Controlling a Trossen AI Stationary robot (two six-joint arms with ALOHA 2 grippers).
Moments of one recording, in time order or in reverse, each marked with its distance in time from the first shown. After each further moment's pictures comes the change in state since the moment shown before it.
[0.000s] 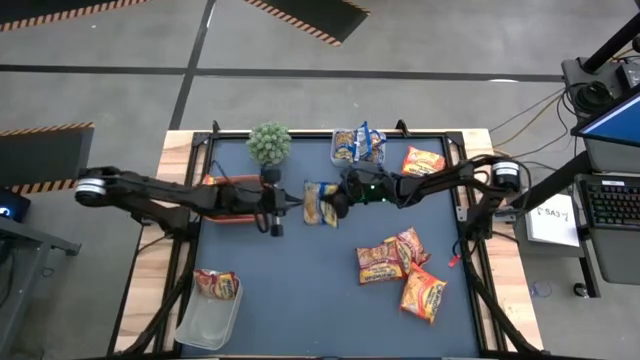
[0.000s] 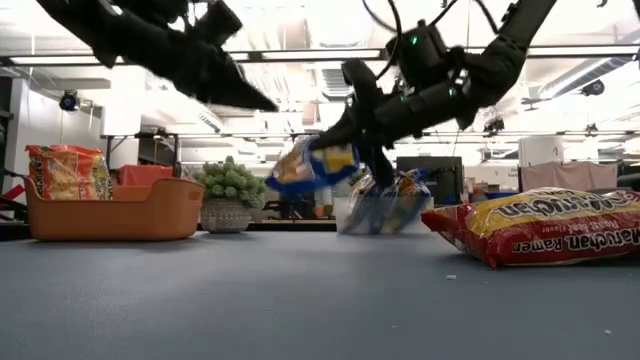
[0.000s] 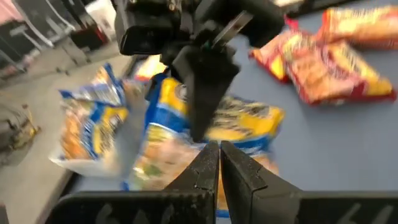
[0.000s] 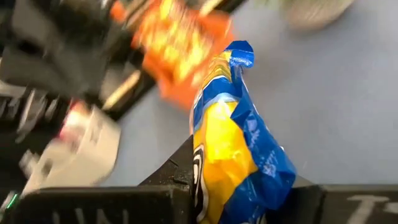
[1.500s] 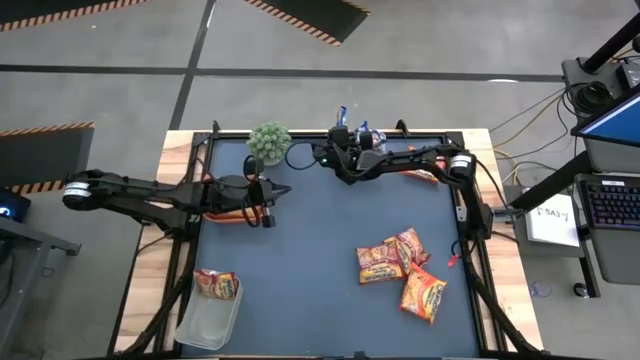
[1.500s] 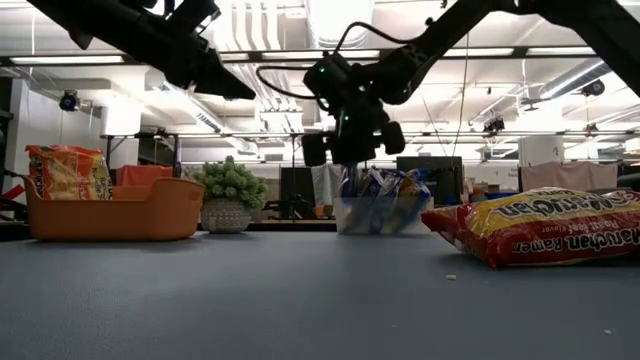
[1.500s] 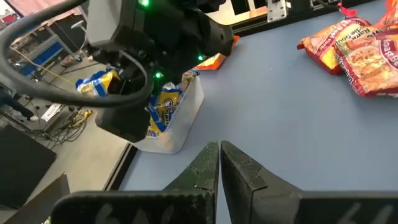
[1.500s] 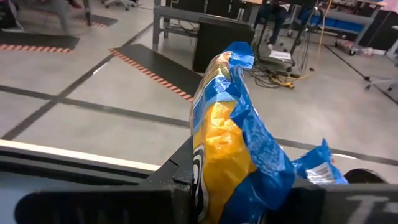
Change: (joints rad) left arm 0.002 -0.162 -0.012 -0.139 -0.182 0.013; right arm -0.106 0.350 0.634 -0.611 1.247 -0.194
